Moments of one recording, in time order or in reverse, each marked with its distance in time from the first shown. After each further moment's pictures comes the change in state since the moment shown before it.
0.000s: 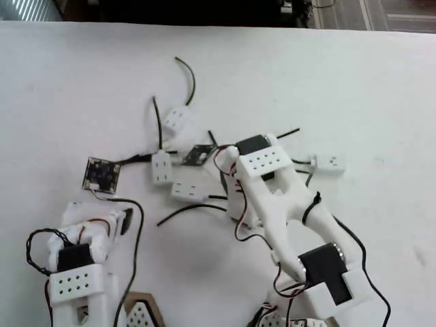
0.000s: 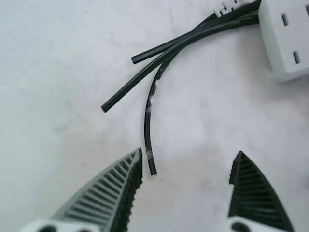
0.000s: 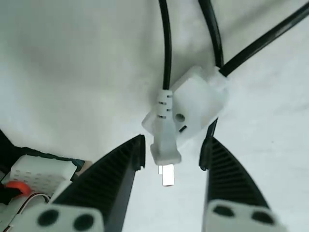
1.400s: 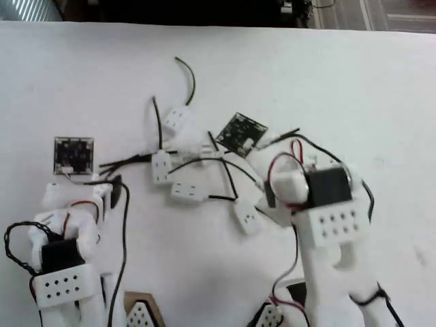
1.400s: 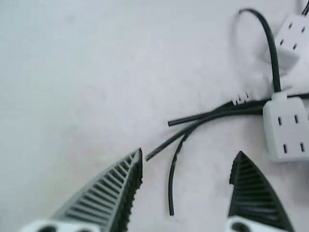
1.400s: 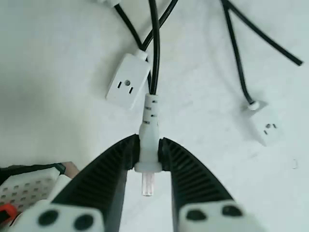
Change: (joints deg) left arm 0.0 0.0 -16.2 5.1 9.5; right arm 9.6 -37.9 -4.4 11.6 -0.4
